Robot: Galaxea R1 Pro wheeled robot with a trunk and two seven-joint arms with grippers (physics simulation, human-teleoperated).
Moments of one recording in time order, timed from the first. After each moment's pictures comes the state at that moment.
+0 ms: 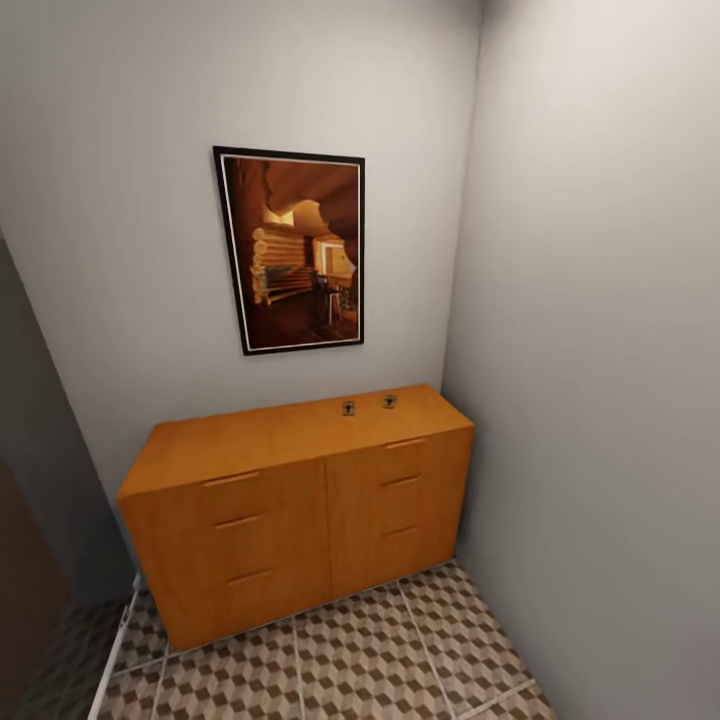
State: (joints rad) left arm -0.32 -0.04 -0.17 -0.01 0.17 -0.04 0.02; right arm -0.17 0.01 0.11 0.03 -0.10 -0.06 0.02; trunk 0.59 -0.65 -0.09
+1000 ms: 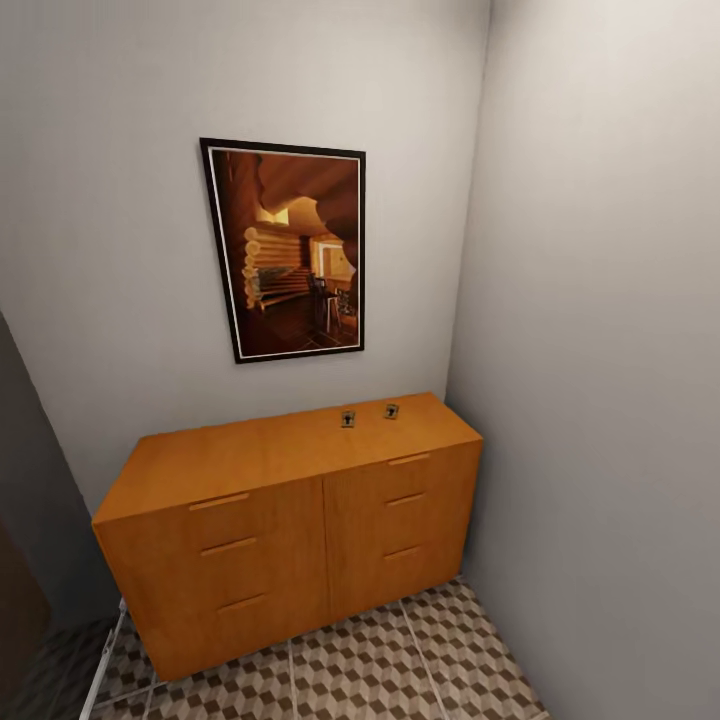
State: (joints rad) left arm -0.32 -0.04 -0.17 -0.01 0.16 -0.05 0.03; right arm -0.17 0.01 0.11 0.03 -0.10 -0.07 0.00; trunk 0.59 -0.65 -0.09
